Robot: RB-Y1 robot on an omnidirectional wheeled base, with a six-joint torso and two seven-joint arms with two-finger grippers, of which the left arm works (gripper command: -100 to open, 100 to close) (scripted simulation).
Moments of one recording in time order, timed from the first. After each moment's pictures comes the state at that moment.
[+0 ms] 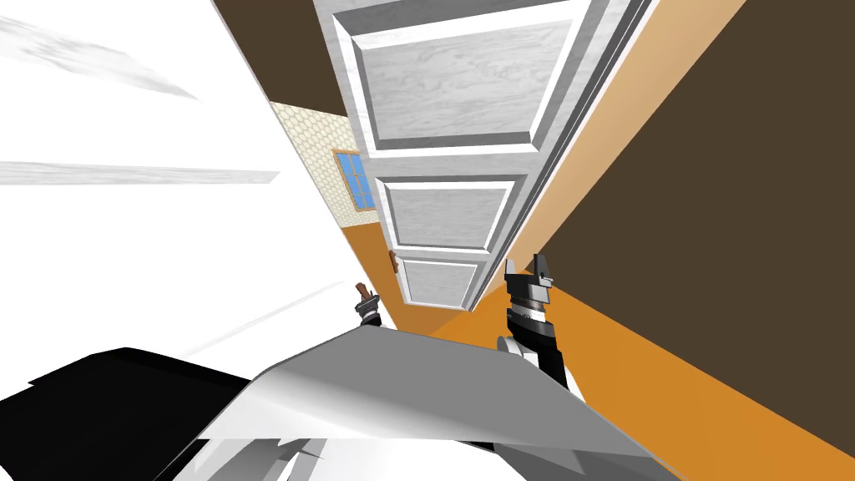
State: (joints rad) arm 0.14 0.06 0.04 -0.96 0.89 -0.95 0.98
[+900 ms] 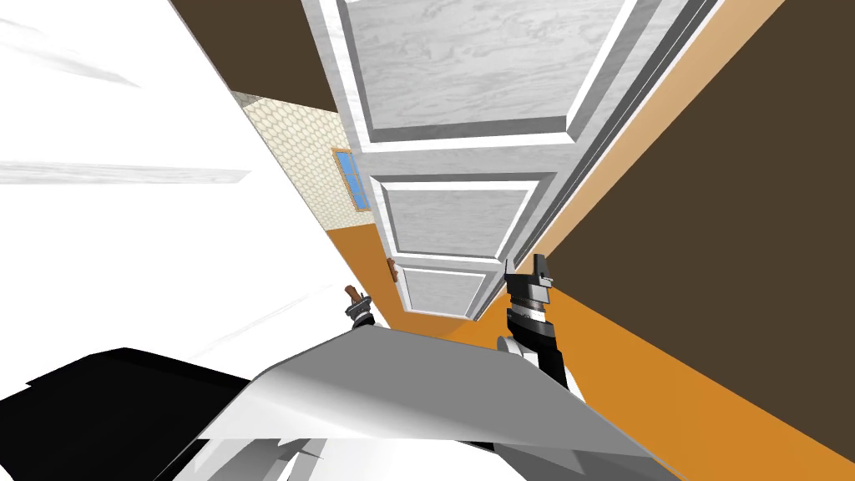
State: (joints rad) arm 0.14 0.06 0.14 -0.95 0.93 -0.94 0.98
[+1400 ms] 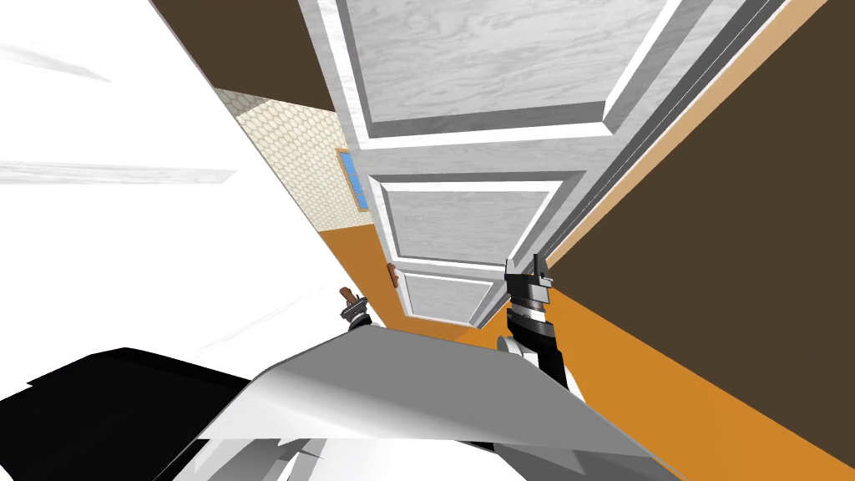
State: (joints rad) arm 0.14 0.06 0.20 -0.96 0.95 -0.92 0.98
